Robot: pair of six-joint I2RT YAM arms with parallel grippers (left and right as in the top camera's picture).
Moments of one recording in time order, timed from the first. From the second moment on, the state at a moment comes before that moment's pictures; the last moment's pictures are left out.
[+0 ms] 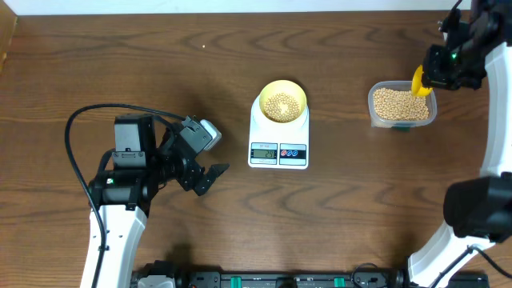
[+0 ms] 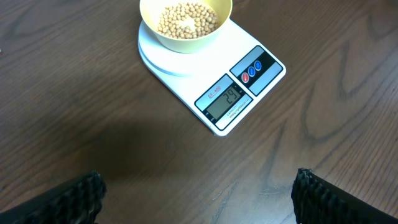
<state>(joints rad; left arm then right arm) -0.01 1.07 0.87 -0.77 0.59 0.67 -0.14 1.94 2.10 -1.50 -0.14 0.06</state>
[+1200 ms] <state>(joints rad) -0.01 1.07 0.87 -0.77 0.59 0.67 -0.14 2.15 2.10 -1.50 -0.19 -0.08</state>
